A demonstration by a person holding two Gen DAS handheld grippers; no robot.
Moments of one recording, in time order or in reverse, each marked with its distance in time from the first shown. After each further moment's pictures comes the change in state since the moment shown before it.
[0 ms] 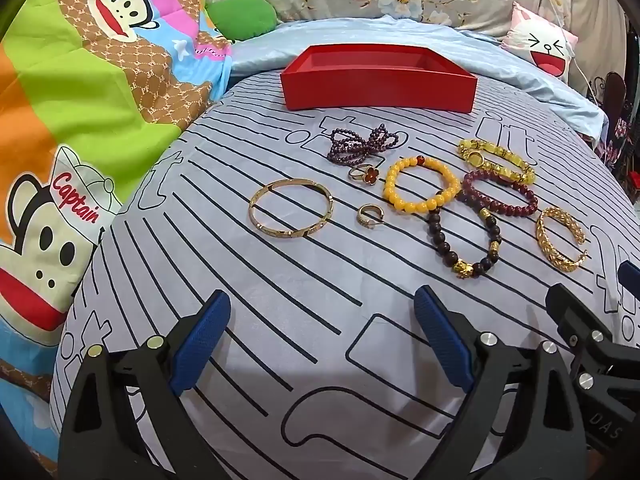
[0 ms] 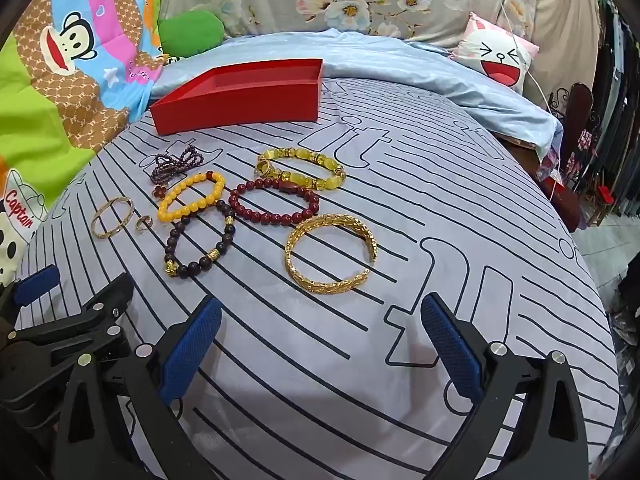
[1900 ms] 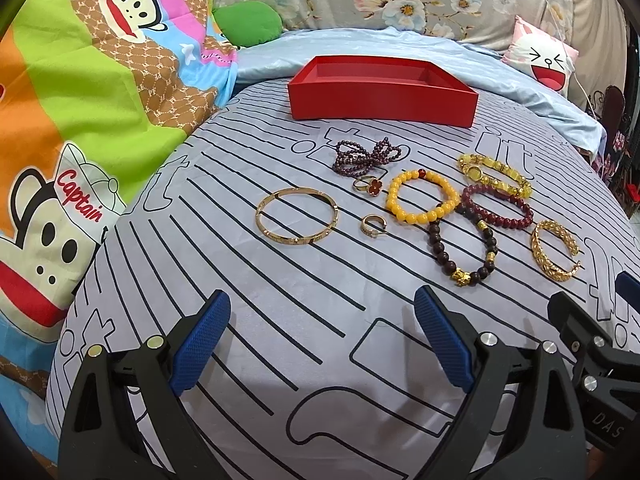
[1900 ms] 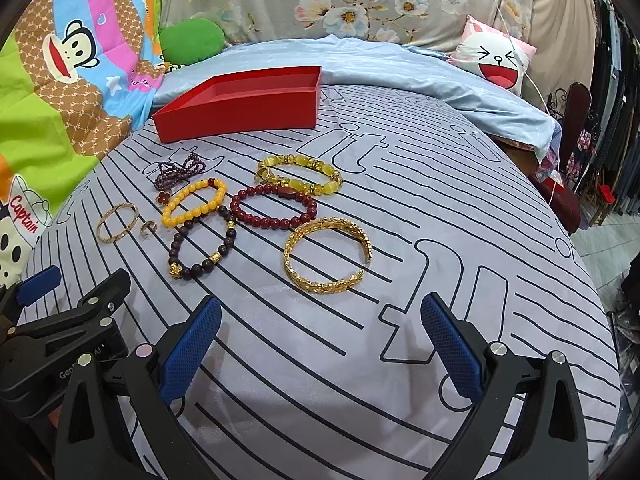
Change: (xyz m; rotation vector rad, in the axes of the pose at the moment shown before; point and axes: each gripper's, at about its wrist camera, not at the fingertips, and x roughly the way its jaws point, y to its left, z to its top) left arm -0.008 0.005 0.000 -0.034 -0.039 -0.013; right arm -0.005 -0.005 -0.004 0.009 -0.020 0.008
